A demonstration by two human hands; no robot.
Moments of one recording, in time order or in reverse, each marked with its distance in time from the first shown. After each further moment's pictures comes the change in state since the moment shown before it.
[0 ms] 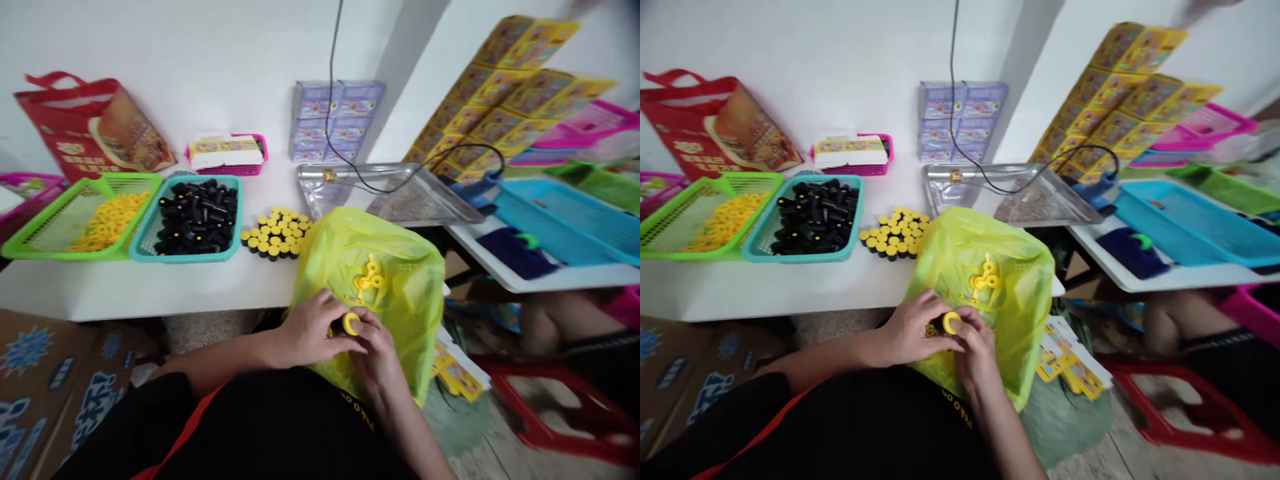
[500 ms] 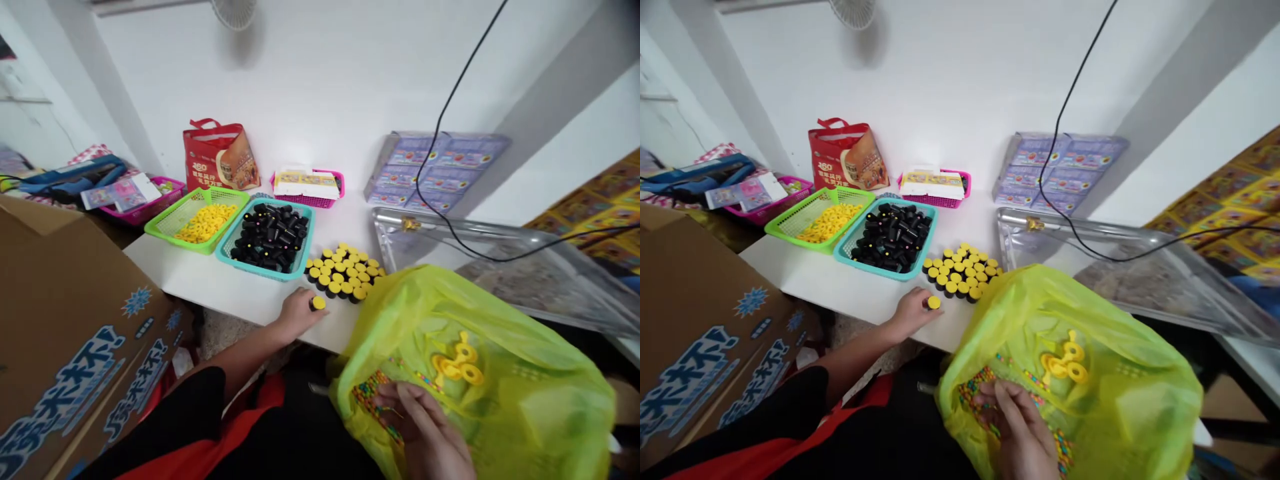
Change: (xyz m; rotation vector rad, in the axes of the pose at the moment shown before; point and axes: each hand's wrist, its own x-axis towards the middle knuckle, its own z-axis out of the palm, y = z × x) left_hand -0.018 -0.115 -0.084 0.354 0.495 -0.505; right_hand 0.009 0.016 0.003 -0.193 0.083 0.183
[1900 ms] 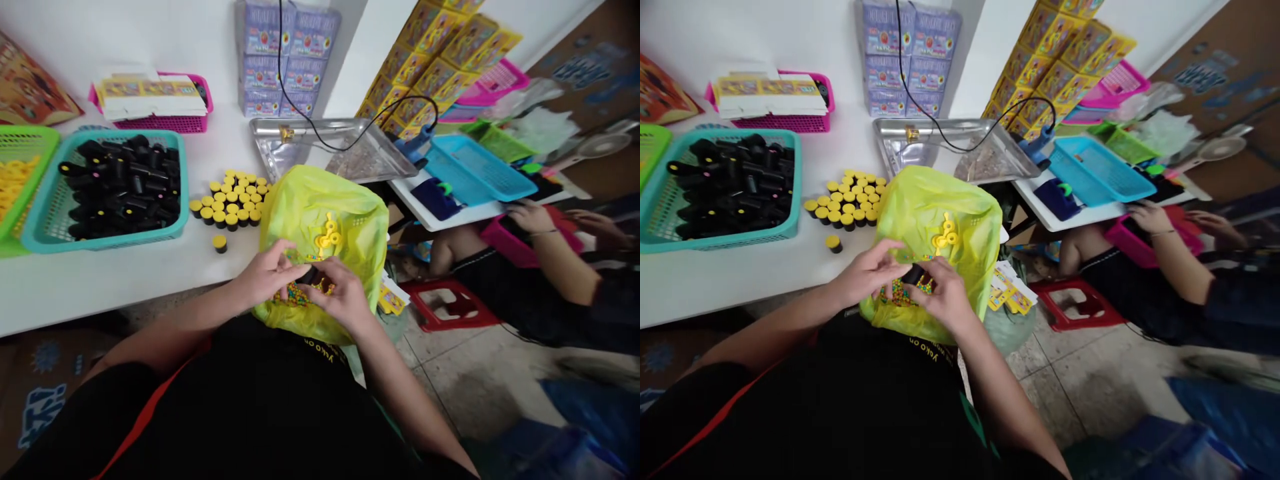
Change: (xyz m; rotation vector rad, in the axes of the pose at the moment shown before) left_hand -0.038 0.122 0.003 -0.628 -0.908 -0.105; right_hand -0.009 -0.037 -0.037 -1.044 -0.084 -0.798
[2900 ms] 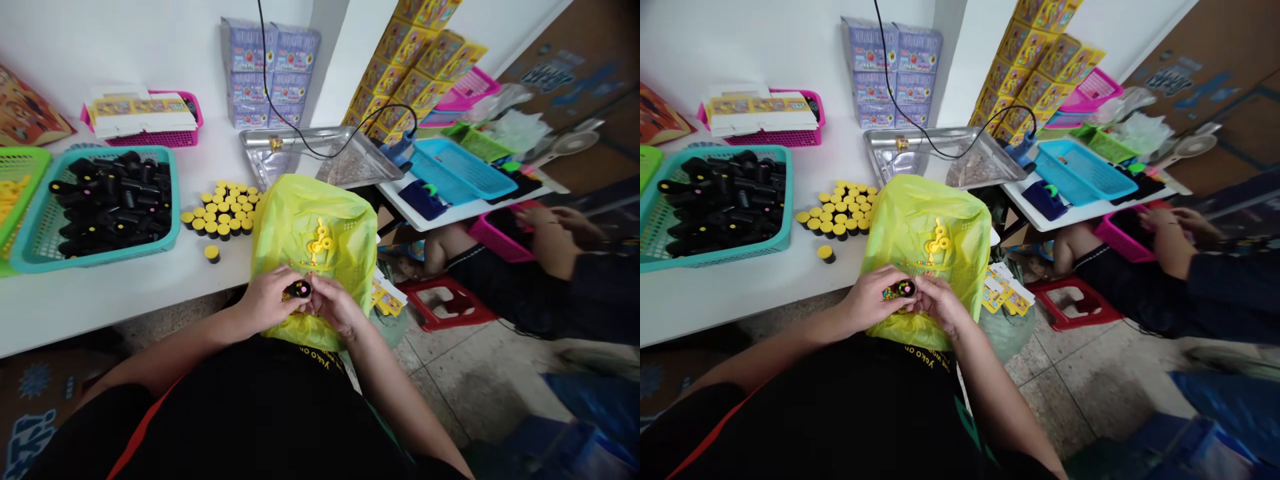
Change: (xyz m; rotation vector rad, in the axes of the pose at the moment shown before) left_hand 0.003 -0.027 0.022 0.590 0.077 0.555; right_hand -0.001 0.015 0.011 0.862 -0.176 0.565
